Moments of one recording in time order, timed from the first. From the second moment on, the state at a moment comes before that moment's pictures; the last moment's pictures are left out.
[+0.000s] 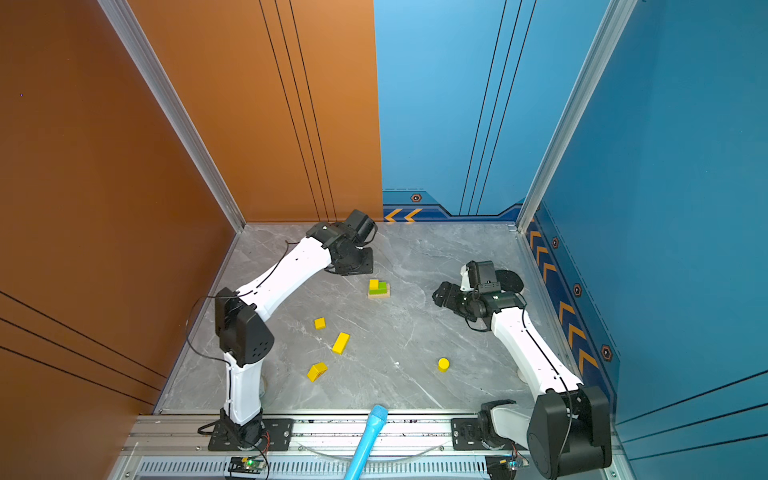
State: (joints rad) left arm -0.62 1.99 1.99 -1.14 -0.10 -0.64; right arm 0.16 1.22 0.89 -0.59 -0.29 0.54
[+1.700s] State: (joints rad) left arm -0.44 1.82 1.20 -0.87 -0.06 -0.74; right arm 0.33 1.31 0.98 -0.62 -0.16 0.55
